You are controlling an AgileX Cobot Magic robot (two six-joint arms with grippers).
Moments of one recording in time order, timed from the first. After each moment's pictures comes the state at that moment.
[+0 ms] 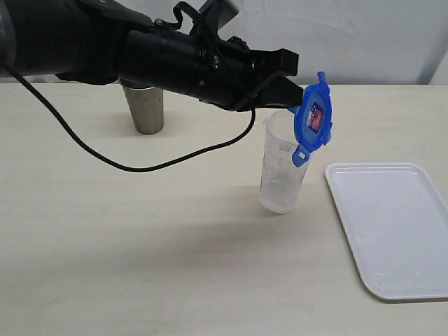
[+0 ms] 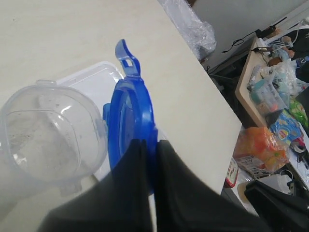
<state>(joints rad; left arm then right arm) -0.47 1.84 -1.36 -1.39 0.67 0.89 0.04 0.00 0.00 -0.06 0.35 0.04</state>
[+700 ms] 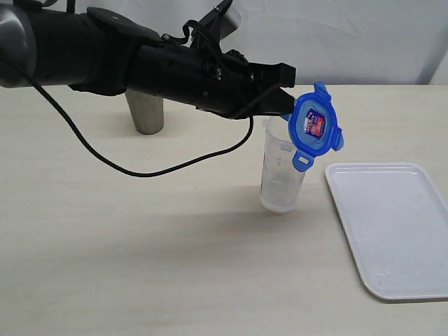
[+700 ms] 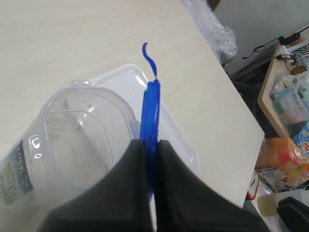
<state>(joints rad) -0.47 1.88 -1.36 -1.39 0.60 0.89 0.04 0.00 0.00 -0.06 0.35 0.04</state>
